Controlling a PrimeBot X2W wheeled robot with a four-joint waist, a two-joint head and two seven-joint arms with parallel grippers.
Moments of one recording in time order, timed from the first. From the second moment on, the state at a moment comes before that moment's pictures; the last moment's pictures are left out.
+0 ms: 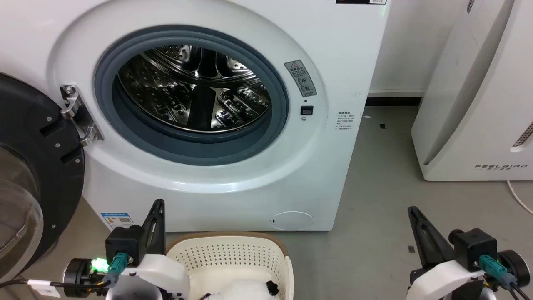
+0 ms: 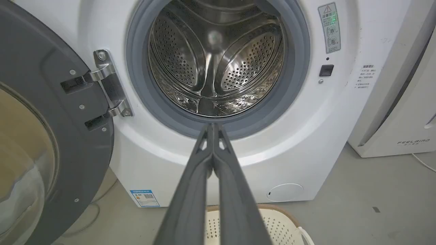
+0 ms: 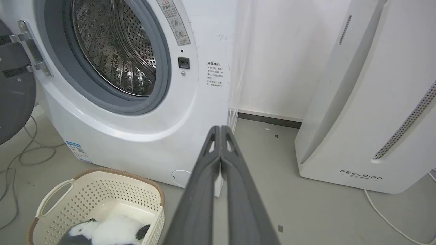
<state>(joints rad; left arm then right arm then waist) -0.01 0.05 0.00 0.00 0.00 0.00 0.00 0.01 -0.05 0.00 0.00 0.01 0.13 0.00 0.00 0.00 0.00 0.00</state>
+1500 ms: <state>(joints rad) -0.07 0.07 -0.08 0.12 0.01 0.02 -0.05 0.01 -0.05 -0.04 -0.03 0.08 0.13 -0.05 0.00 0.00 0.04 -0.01</state>
